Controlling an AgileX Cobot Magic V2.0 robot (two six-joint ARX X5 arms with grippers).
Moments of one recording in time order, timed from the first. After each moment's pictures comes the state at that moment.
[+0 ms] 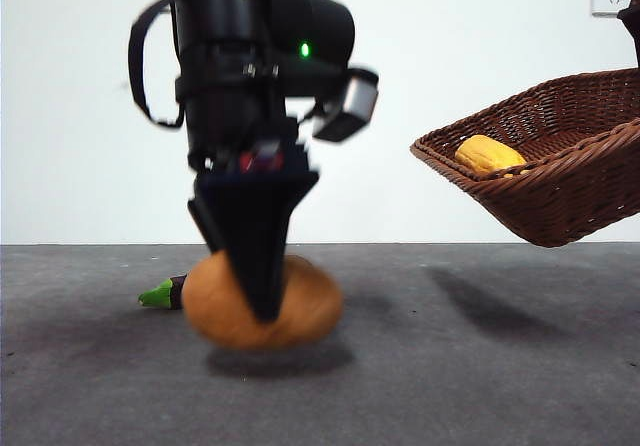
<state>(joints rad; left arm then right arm) -0.78 1.85 1.40 -1.03 0.13 0.39 0.00 1.55 1.52 -1.26 -0.21 -0.01</state>
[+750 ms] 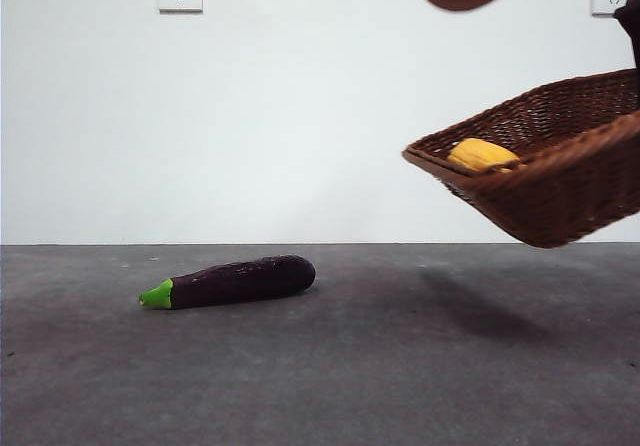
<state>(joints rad) -0.93 1.53 1.42 -0.56 0.36 -0.07 0.03 1.55 1.52 -1.30 -0.23 -0.01</state>
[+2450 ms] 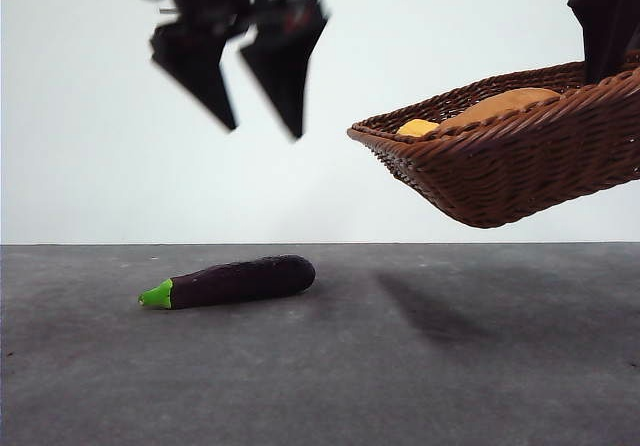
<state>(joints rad) -0.66 1.62 1.42 -0.77 -0.12 0.18 0.12 1.55 1.52 -1.28 -0.30 0.00</state>
